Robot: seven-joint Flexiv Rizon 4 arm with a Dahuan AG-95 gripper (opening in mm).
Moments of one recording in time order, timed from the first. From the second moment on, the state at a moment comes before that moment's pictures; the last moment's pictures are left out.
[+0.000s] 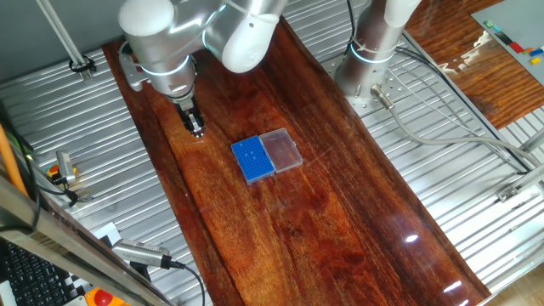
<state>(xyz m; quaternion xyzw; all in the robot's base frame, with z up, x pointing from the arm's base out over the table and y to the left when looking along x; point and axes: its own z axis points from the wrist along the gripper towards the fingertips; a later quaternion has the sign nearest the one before) 0.539 -0.026 0.068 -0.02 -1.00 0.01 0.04</state>
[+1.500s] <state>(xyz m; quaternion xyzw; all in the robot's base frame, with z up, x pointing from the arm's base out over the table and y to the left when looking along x) 0.538 -0.031 0.033 -0.06 -1.00 0.00 0.03</state>
